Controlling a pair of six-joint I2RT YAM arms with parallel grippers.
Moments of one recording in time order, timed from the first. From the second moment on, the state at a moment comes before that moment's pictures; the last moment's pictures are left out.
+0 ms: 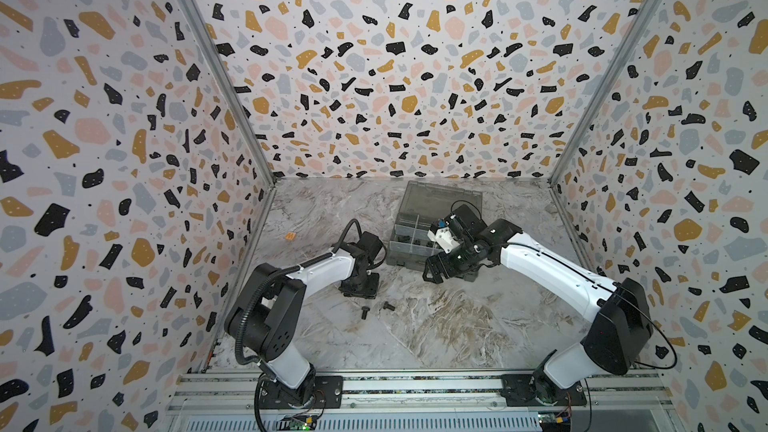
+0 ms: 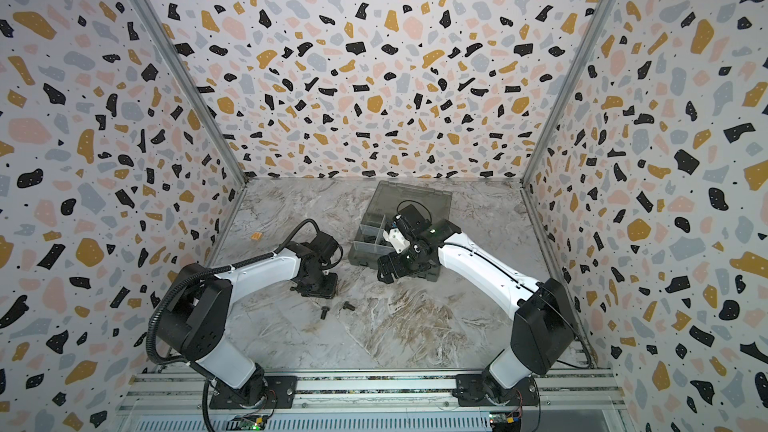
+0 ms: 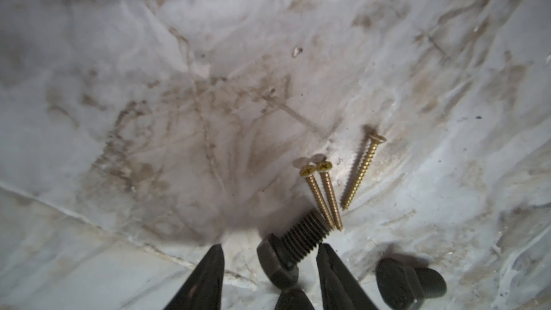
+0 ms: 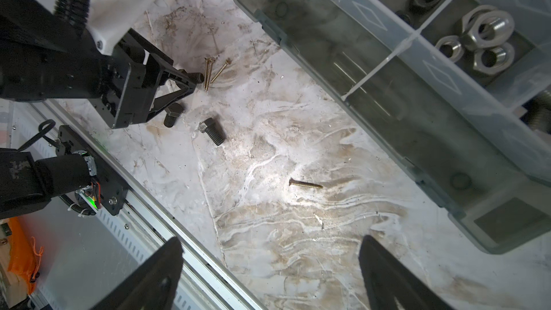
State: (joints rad) left arm -0.51 1.64 0.95 -0.76 0.03 -0.35; right arm 0.70 1.54 1.31 -0.92 -0.31 0.25
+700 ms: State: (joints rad) left arm -0.51 1.69 0.97 -0.77 0.03 -0.31; right arm 0.70 1.51 1.27 -0.92 -0.30 0.28
